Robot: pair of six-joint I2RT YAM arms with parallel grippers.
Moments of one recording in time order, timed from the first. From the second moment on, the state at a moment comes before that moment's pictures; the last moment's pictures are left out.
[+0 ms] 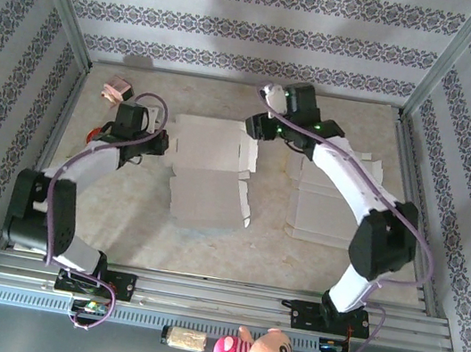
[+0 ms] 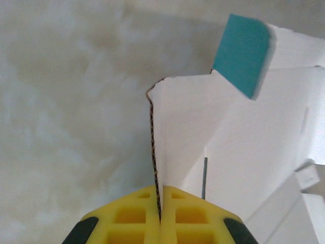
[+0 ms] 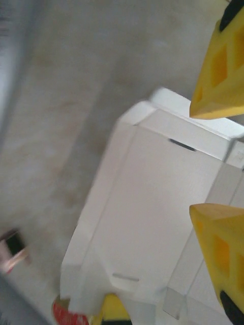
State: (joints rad) left arm -0.07 1.46 0.88 -0.15 0.29 -0.21; right arm 0.45 1.71 1.53 -0.46 -0.31 -0.05
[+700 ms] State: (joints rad) left arm -0.14 1.37 0.67 0.34 0.40 0.16; right arm 0.46 2.05 1.95 -0.85 -0.57 -0.95
